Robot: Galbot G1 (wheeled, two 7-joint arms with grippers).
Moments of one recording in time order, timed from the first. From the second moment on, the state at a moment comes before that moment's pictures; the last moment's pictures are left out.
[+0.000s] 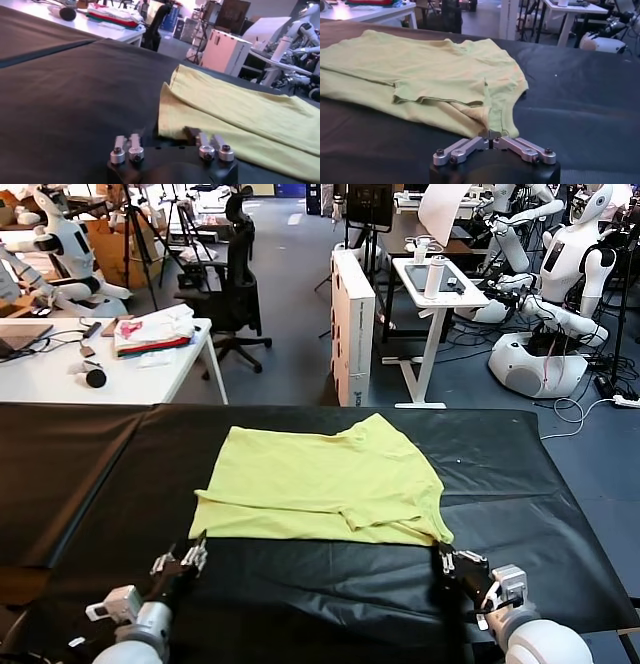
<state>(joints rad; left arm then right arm) 1.61 -1.28 -0.61 -2.02 -0.58 0.24 -0.12 -1.59 0.96 0.52 2.14 0.52 -0.50 0.10</state>
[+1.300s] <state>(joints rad) 2.00 -1.24 -0.75 -2.25 -0.44 0.28 -0.17 -1.77 0.86 0.68 2.38 0.72 -0.74 0.10</state>
